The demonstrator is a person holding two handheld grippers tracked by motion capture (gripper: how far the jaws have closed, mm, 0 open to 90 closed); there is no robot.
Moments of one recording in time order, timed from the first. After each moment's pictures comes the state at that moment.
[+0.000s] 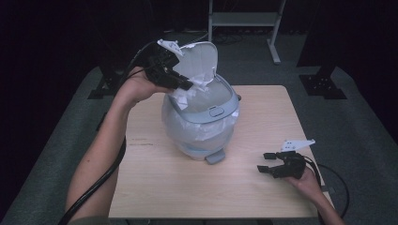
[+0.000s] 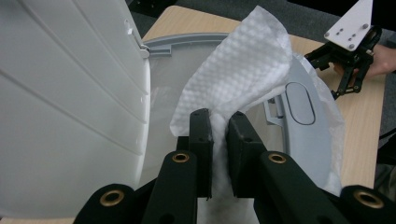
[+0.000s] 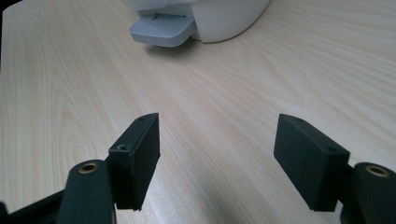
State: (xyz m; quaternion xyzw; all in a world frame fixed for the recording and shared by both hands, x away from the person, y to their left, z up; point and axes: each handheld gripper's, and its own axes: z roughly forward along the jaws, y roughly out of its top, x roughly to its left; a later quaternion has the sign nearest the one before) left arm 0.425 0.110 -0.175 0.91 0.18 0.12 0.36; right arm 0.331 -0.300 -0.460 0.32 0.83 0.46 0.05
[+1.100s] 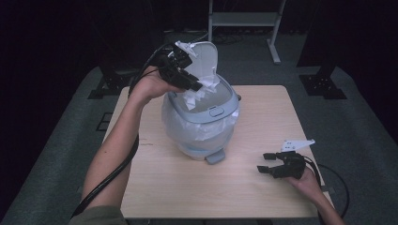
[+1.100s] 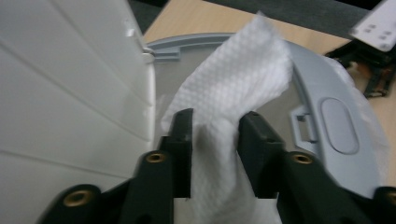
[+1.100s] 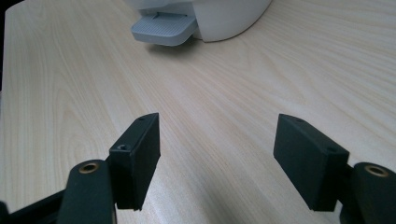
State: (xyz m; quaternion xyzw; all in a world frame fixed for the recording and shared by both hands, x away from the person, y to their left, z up) left arm 0.446 0.083 -0.189 0.91 0.19 0.12 0.34; right arm 0.331 -0.300 -0.462 0.32 0.83 0.46 0.04
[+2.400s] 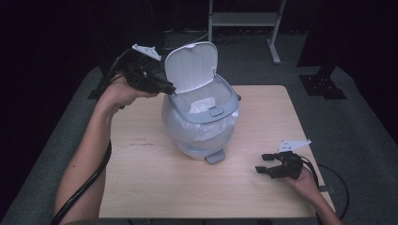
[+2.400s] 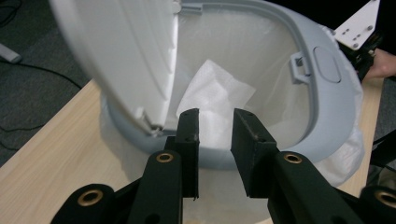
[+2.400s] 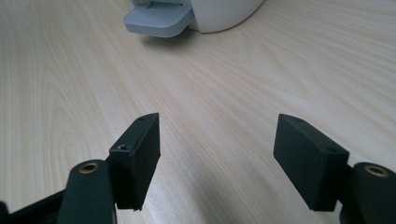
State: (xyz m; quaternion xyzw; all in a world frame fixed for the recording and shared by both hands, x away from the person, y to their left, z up) left arm 0.432 0.168 -0.195 0.89 0.23 0.10 0.38; right arm 0.334 -0.293 -0.466 0.32 0.84 0.44 0.04
